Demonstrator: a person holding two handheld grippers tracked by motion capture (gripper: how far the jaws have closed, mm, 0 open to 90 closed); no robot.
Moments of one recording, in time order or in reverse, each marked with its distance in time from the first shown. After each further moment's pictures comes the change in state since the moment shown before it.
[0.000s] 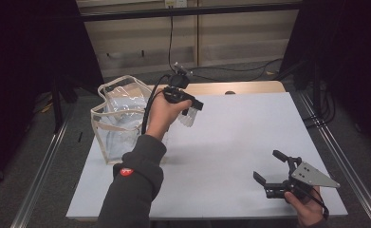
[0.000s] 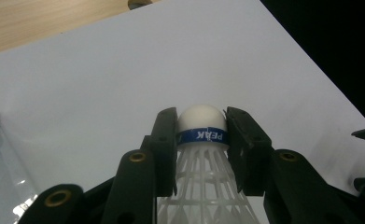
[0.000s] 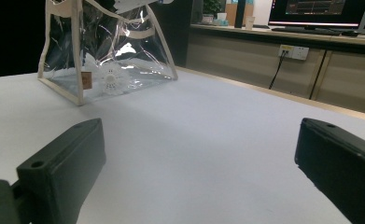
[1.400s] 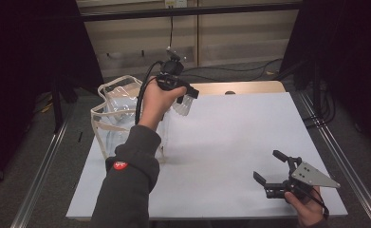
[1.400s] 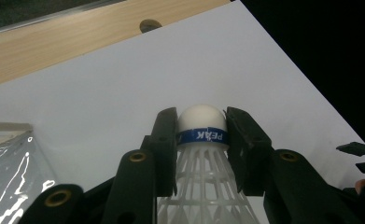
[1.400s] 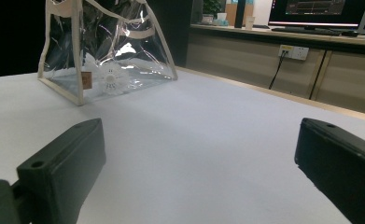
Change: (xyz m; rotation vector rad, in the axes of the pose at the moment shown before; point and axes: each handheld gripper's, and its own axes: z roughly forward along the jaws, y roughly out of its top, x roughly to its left) left arm 0.001 0.022 -0.032 -0.035 0.021 -0.013; right arm 0.001 0.000 0.000 0.001 -0.001 0.007
